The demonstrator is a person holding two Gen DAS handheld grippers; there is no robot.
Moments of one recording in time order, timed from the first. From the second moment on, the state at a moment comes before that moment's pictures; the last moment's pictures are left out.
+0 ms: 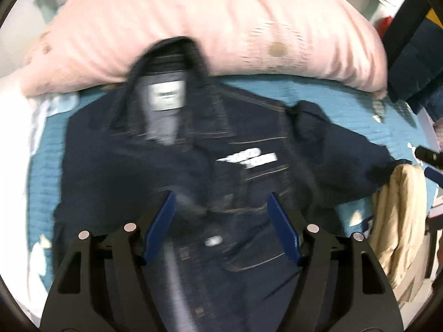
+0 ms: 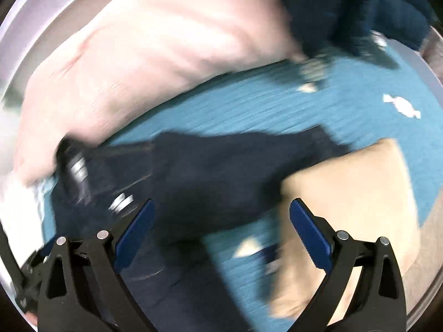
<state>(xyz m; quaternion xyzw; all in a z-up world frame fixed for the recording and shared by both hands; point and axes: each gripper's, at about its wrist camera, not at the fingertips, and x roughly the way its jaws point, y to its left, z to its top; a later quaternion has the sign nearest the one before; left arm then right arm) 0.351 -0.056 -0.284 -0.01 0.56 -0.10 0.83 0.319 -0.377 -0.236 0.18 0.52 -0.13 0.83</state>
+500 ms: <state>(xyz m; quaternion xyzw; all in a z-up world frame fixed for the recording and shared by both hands) 0.422 -0.163 -0.410 -0.02 0.64 -0.14 0.76 0.386 -0.519 -0.356 0.28 0.63 -0.16 0.71</state>
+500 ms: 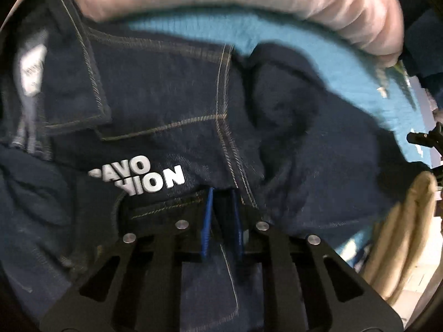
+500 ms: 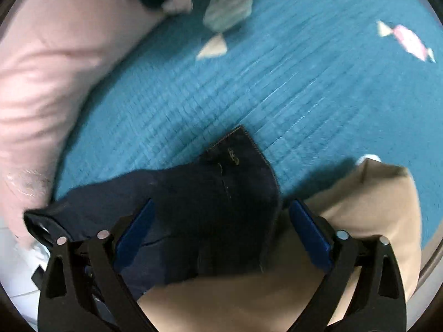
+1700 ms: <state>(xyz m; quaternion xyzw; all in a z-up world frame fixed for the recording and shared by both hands) 0.401 -0.108 -0.330 -0.03 0.61 -0.15 0.78 0.358 -0.344 -0.176 0.27 0.49 -0.02 0.83</state>
